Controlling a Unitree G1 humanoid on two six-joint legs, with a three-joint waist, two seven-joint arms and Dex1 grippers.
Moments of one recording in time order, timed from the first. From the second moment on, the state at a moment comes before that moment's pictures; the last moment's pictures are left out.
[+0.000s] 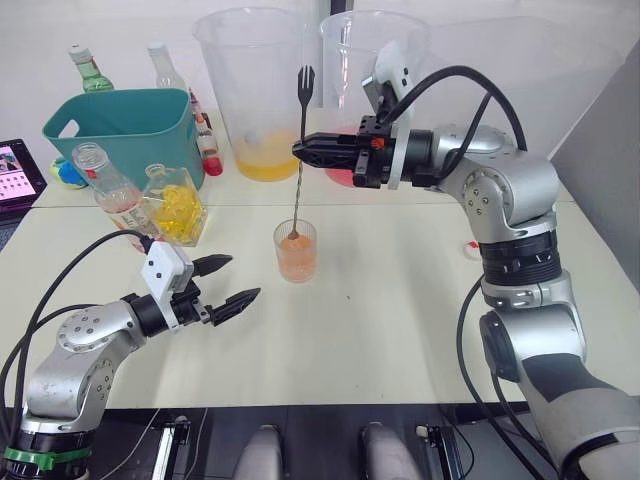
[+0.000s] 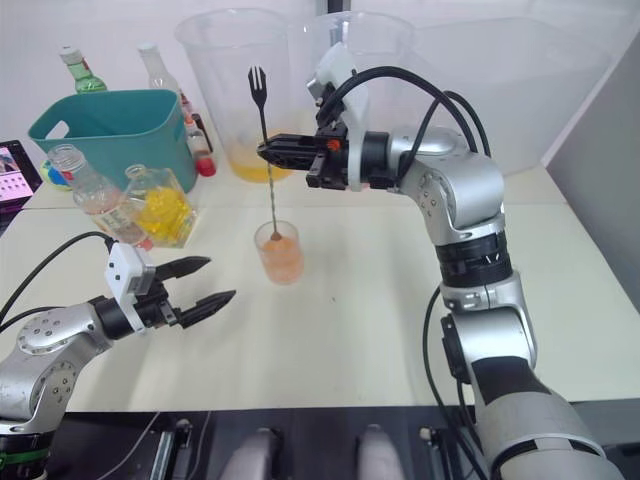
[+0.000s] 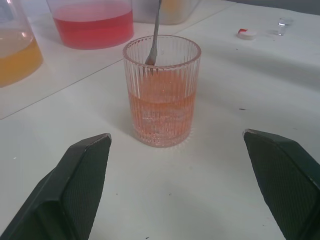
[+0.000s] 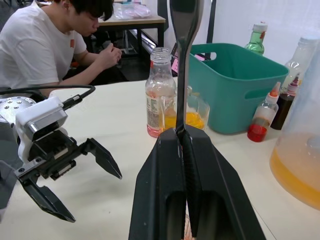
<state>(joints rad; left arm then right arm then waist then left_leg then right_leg) -0.09 0.70 0.22 -0.31 -0.55 0.40 -0.85 -1.17 -0.39 0.08 0.13 0.45 0.75 0.98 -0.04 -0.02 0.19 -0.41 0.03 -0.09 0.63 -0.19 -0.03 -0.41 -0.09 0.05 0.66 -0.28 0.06</state>
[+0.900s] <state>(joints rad) -0.14 0.68 0.19 -0.27 -0.55 0.39 -0.88 -1.16 -0.51 0.01 0.03 0.55 0.90 0.93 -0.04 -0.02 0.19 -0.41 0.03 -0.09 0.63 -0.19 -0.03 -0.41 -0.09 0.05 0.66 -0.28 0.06</state>
